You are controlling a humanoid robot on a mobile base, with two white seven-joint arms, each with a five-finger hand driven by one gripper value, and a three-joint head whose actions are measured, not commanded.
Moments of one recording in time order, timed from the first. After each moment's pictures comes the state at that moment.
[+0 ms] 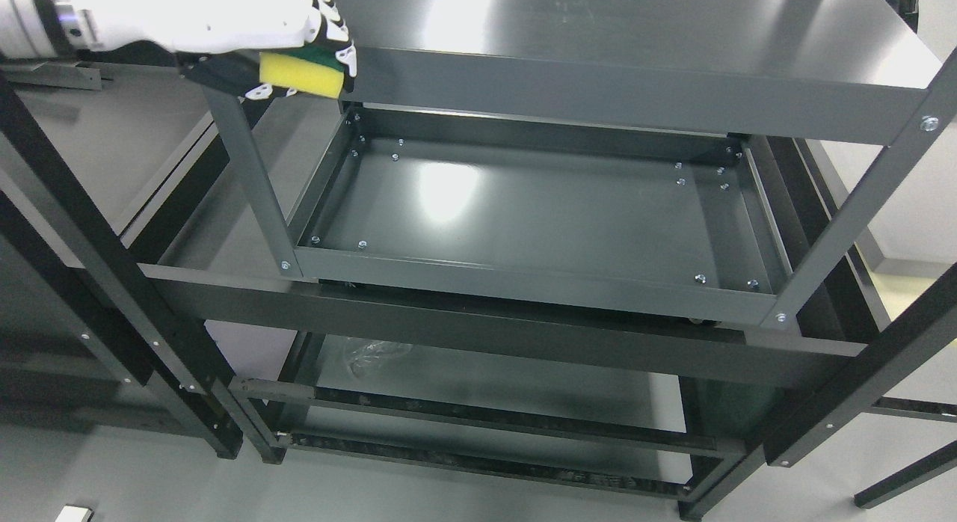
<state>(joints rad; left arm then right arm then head) -1.31 0.51 -0.27 -1.39 -0.31 -0.78 -1.10 -0.08 0.00 -0.21 0.00 -0.11 0.00 -0.07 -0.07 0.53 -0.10</state>
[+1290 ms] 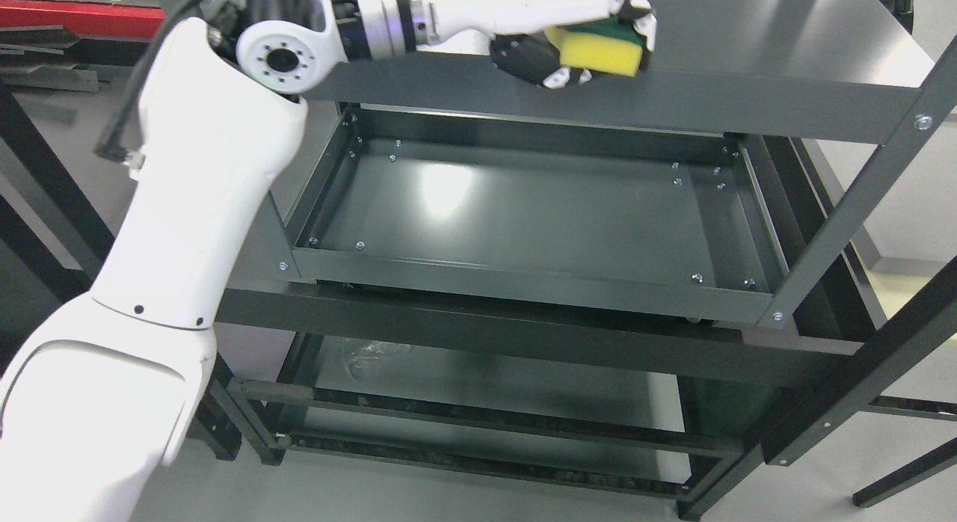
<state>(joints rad) -1.41 0.06 -0.48 -1.03 -0.43 -0.78 -0.67 -0.08 0.00 -0.21 0.00 -0.11 0.00 -0.07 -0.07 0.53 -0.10</state>
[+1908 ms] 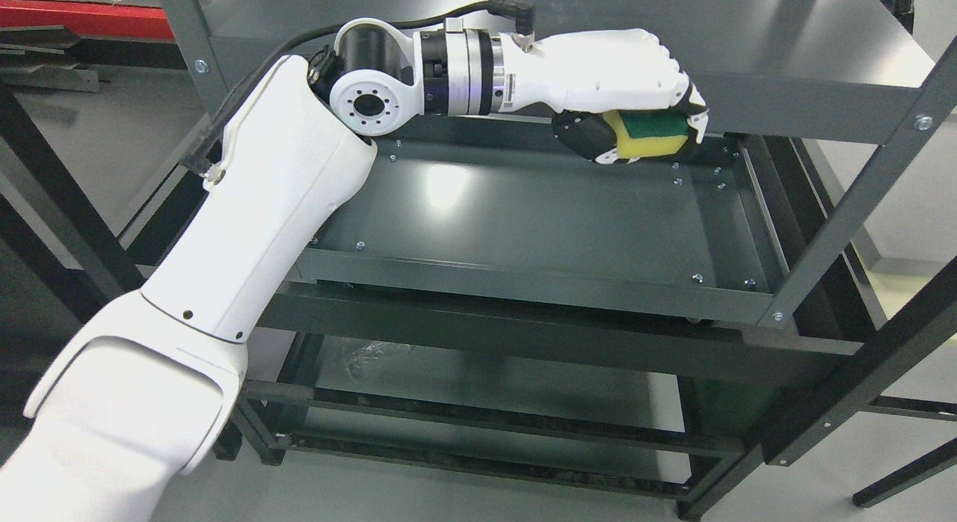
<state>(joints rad) -1.42 0.02 -0.63 -0.99 -0.38 -0.77 -0.73 -0.08 0.00 -0.21 0.00 -0.11 0.00 -0.07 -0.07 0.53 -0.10</state>
